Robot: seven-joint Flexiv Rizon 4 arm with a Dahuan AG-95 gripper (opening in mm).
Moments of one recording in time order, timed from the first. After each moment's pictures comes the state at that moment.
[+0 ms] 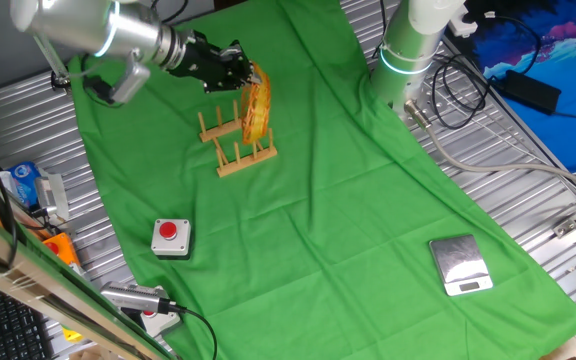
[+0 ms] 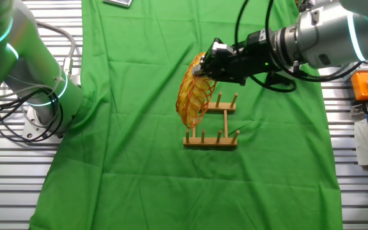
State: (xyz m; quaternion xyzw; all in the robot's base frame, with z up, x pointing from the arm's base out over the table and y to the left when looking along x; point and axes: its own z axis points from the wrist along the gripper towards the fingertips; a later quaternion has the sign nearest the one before) arm 0.397 -0.021 0.248 0.57 -0.71 -0.31 0.27
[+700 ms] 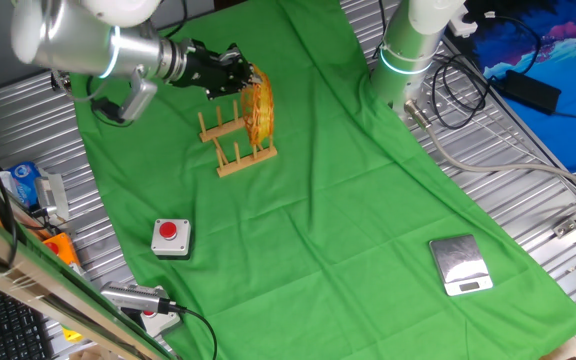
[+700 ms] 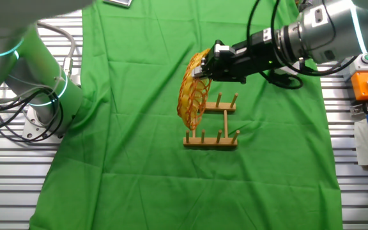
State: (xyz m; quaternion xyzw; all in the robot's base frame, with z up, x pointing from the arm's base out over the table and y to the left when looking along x) arm 0.397 -0.024 0.243 0.61 -0.66 -0.33 0.31
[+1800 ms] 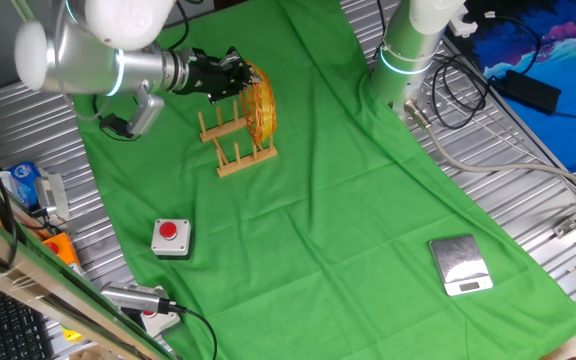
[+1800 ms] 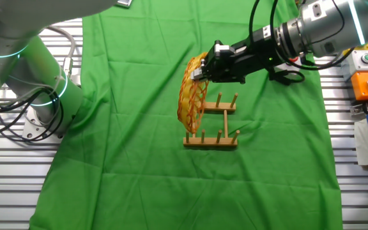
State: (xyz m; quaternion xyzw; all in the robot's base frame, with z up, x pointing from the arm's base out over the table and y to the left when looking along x) arm 0.396 -0.028 0.241 0.62 -0.64 -0.29 0.35
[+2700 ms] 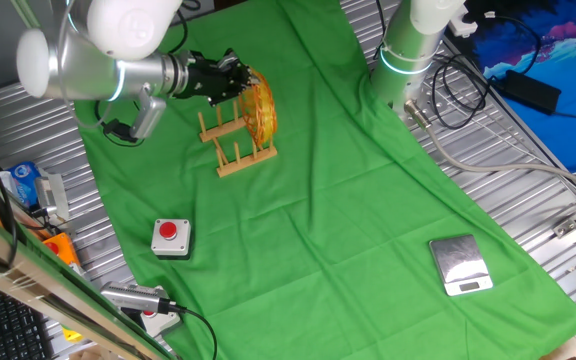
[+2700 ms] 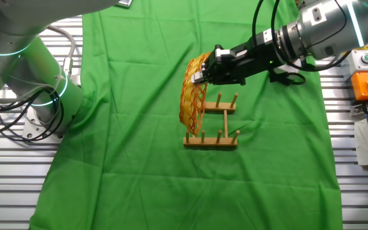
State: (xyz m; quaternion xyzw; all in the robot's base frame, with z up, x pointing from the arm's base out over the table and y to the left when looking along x) arm 0.398 -0.032 0.230 0.65 -0.61 -0.31 0.33
